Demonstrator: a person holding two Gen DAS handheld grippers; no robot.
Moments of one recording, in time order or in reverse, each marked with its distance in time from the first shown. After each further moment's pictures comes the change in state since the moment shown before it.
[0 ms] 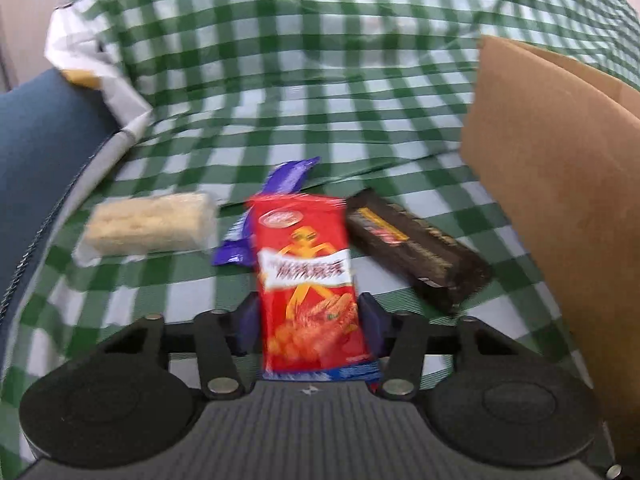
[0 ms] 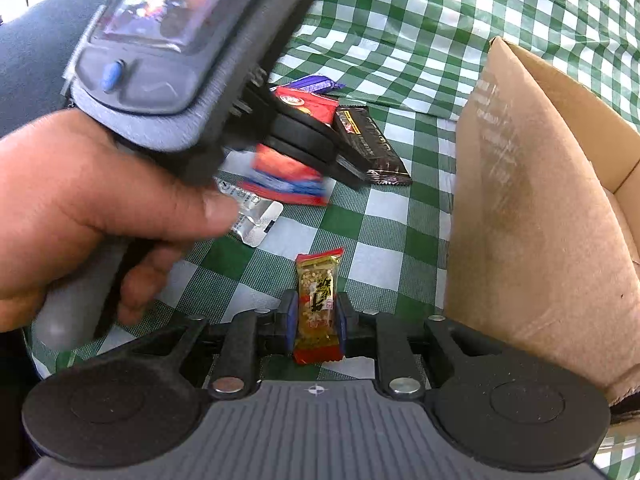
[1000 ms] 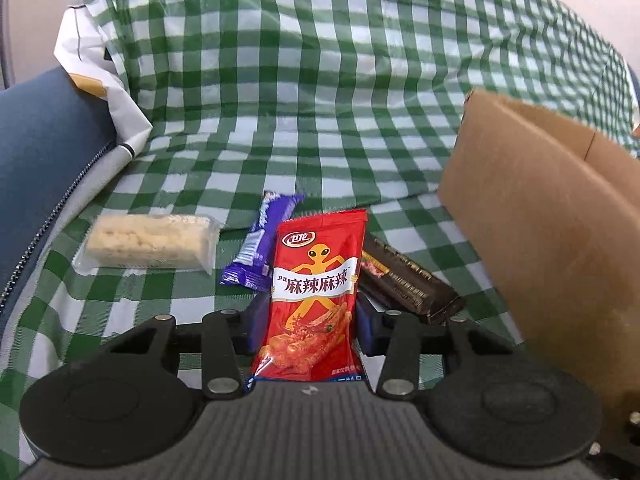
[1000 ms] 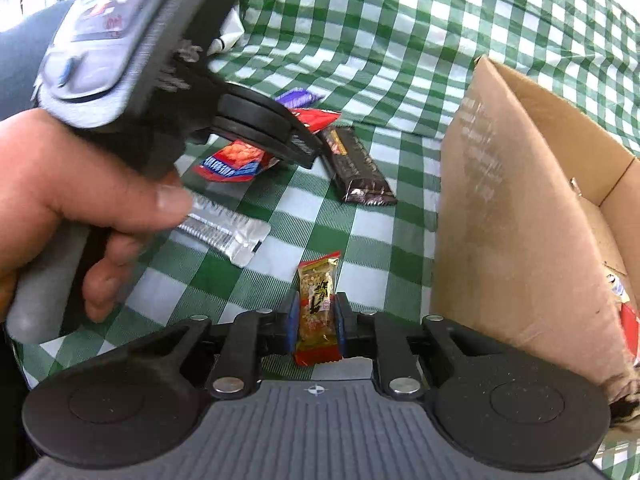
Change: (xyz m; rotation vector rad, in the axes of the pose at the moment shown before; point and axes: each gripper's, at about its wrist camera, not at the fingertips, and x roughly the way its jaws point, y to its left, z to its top) left arm -0.027 0.019 0.001 -0.062 -0.100 -0.113; right arm -0.016 0.000 0.001 0.005 -0.072 -0.044
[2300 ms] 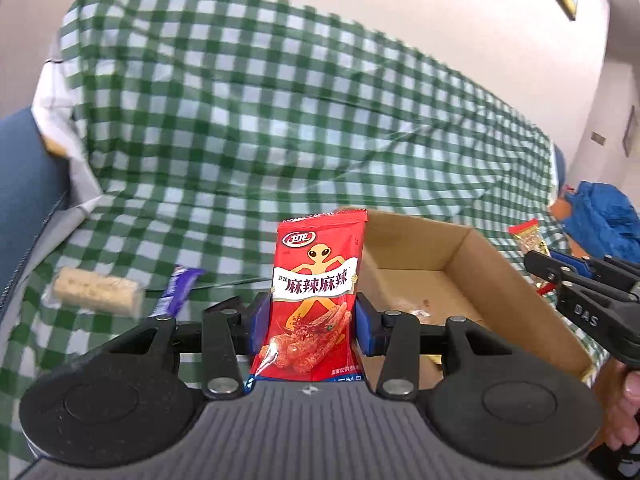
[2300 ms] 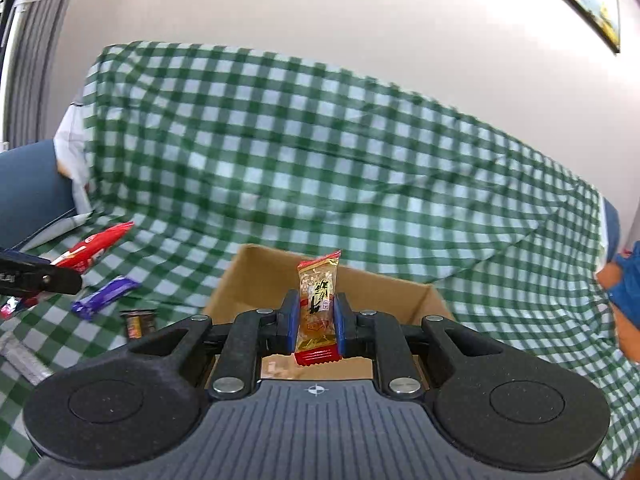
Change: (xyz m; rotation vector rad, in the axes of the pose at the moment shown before) left arm -0.122 -0.046 0.048 -0.105 -0.132 -0.256; right arm -0.107 -0.143 0.035 0.082 -0.395 -0.339
